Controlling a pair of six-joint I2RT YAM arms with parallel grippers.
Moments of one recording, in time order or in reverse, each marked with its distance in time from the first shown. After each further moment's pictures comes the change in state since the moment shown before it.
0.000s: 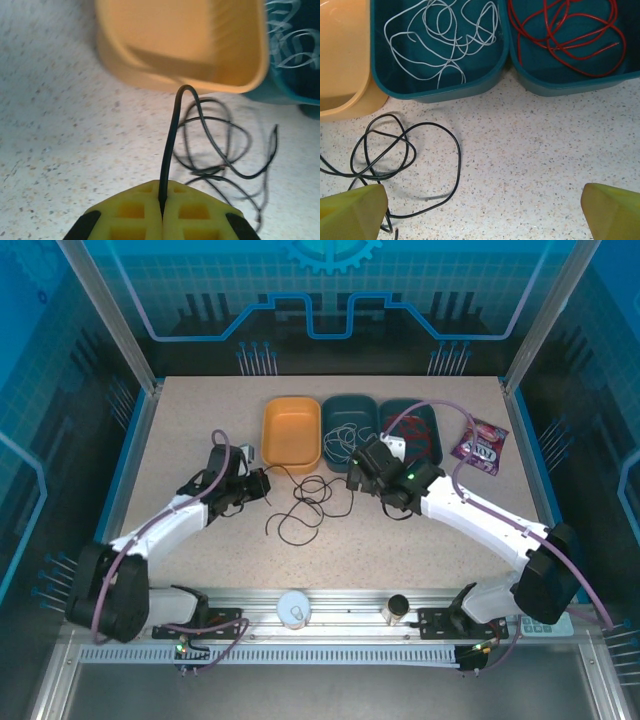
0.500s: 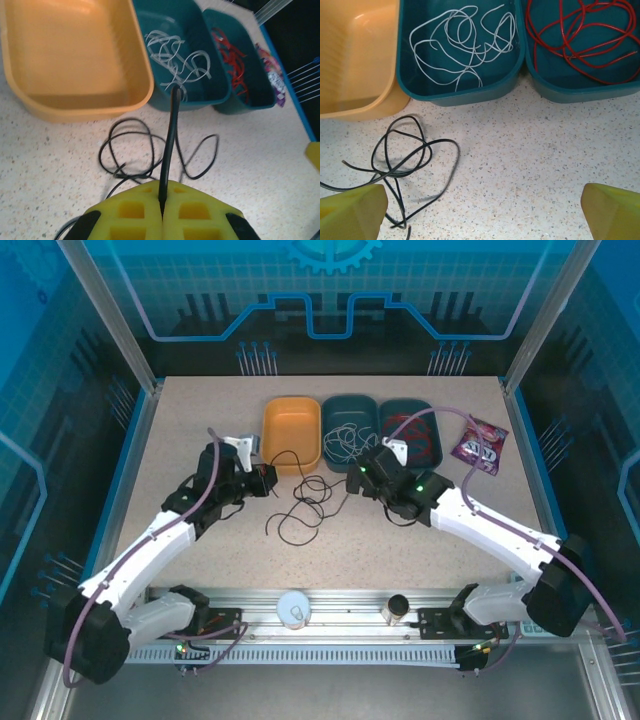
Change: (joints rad) left arm -0.088 -0.201 0.054 -0.031 0.032 0.040; right arm 0.010 -0.100 -0.105 0.121 -0.011 -0.032
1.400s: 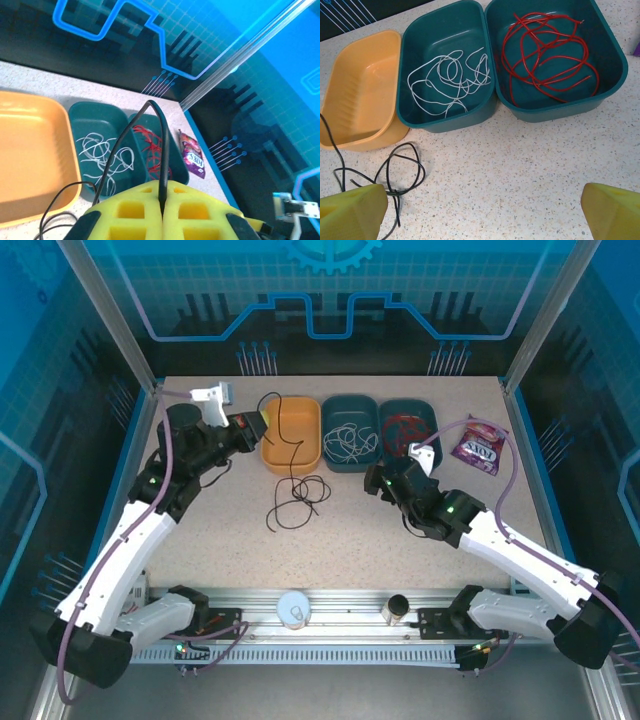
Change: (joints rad) left arm 0.064 -0.008 0.354 -0.006 0.076 -0.124; right arm -0.001 -0.214 -0.112 0.021 0.100 0.024
